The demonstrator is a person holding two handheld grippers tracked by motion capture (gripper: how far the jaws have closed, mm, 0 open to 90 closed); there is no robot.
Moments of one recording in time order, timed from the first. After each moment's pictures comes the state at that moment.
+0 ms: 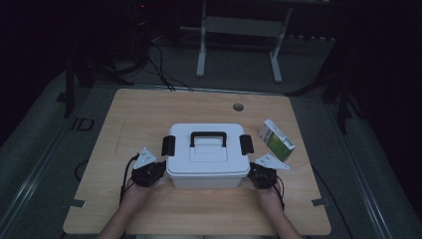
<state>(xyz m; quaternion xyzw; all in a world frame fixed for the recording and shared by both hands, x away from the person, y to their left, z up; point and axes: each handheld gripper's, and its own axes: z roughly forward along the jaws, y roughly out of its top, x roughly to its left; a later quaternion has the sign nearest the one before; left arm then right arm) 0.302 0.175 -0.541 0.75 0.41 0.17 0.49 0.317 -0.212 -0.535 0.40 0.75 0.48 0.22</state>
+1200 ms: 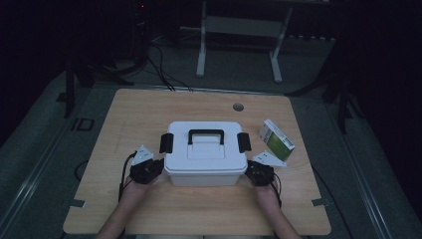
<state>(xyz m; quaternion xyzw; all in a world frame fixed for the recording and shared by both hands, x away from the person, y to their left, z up) 0.310 0.184 -0.542 0.74 0.42 0.16 0.49 0.326 -0.203 -0.534 0.41 0.75 0.48 0.22</state>
